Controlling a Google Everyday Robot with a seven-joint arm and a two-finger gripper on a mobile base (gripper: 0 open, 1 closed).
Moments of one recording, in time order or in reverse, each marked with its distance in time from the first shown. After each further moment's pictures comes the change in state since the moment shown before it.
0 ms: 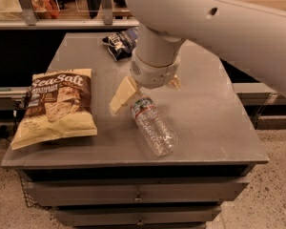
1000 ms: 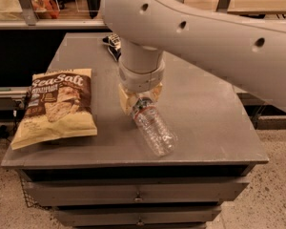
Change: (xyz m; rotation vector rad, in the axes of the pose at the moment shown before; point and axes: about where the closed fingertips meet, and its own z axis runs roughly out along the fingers) arm -0.012 0.010 0.019 0.077 0.006 0.048
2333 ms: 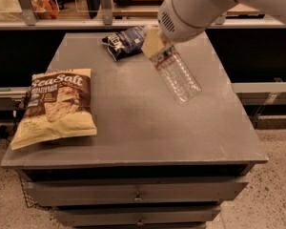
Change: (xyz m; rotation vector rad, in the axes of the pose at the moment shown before) arm -0.052 -0.073 -0.123 0.030 -0.509 -0.167
